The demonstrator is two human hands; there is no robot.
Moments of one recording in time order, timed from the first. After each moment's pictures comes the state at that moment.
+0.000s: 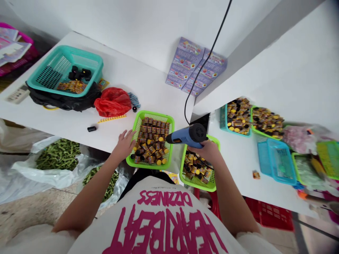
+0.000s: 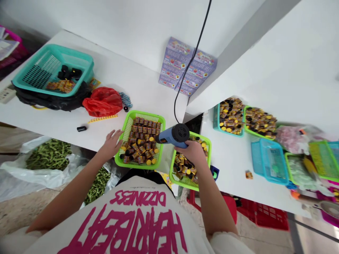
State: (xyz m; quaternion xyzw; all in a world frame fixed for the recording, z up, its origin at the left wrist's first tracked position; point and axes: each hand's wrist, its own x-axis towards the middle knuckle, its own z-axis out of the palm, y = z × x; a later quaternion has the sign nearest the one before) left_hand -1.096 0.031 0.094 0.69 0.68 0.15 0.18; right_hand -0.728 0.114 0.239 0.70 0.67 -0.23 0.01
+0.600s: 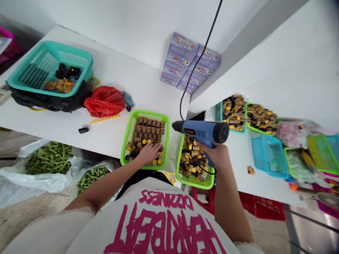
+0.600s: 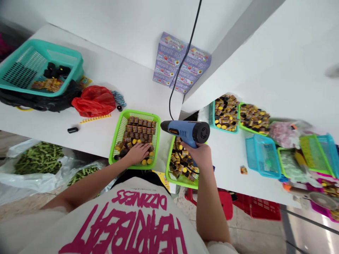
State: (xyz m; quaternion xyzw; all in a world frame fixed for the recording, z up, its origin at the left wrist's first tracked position) left_hand -0.965 0.043 0.064 0.82 0.51 0.06 0.24; right_hand -0.697 0.102 0.258 0.79 0.55 -0.24 -0.09
